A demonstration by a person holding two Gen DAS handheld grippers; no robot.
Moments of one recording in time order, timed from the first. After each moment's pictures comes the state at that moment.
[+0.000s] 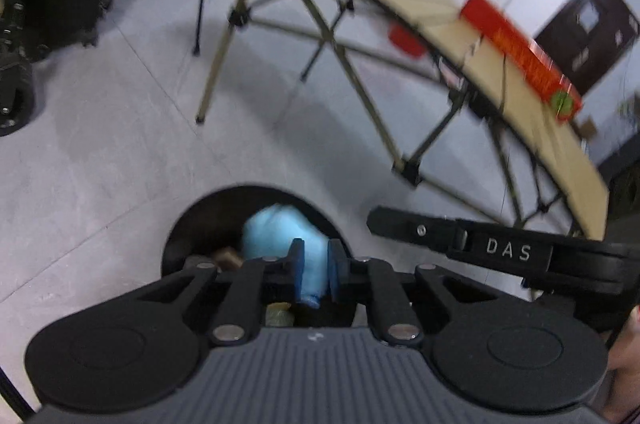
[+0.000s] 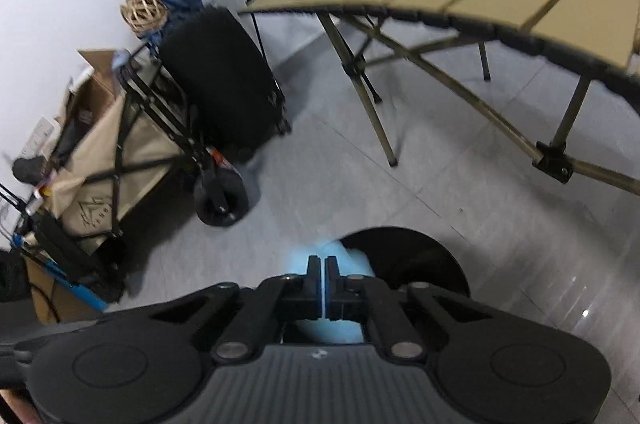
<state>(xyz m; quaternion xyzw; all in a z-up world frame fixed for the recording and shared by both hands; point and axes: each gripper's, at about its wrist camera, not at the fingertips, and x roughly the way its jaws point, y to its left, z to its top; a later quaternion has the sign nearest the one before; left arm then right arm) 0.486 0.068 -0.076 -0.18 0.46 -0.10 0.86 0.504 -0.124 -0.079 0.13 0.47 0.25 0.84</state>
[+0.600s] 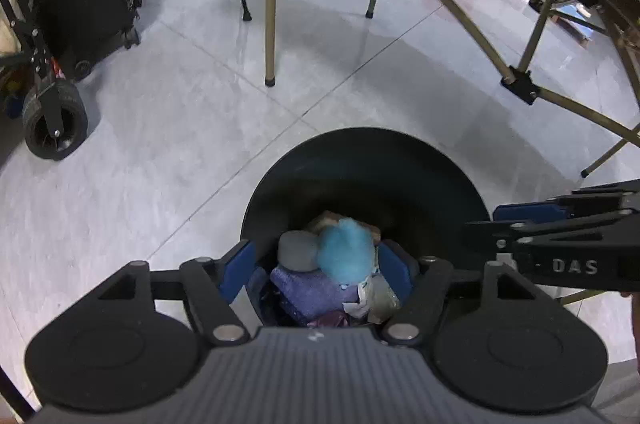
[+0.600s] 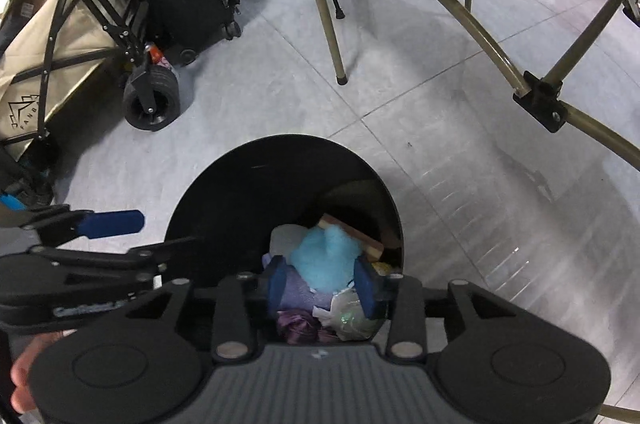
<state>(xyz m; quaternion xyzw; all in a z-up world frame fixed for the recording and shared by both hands) 0.508 0.056 -0.136 -0.02 0.53 -0.01 0.85 0.525 -0.120 -0.153 0.02 0.56 0.22 0.80</state>
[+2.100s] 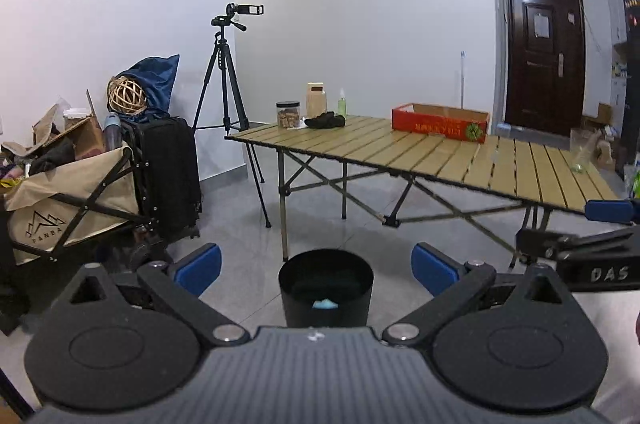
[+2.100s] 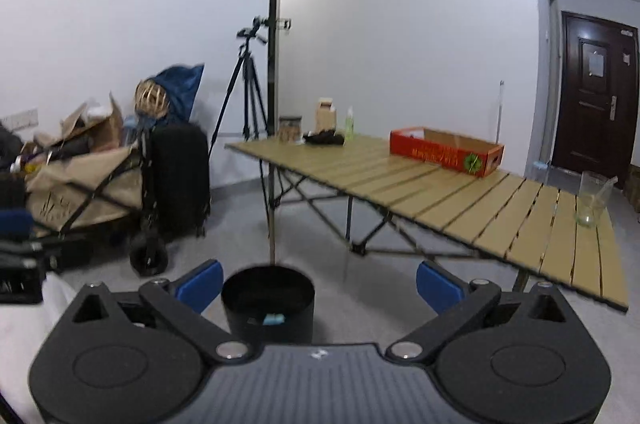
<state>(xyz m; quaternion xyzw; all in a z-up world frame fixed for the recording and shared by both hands) 0.049 0.000 0.084 0.03 0.19 -0.01 0.98 0.035 -0.205 0.073 -0.02 0.21 0.09 0.97</state>
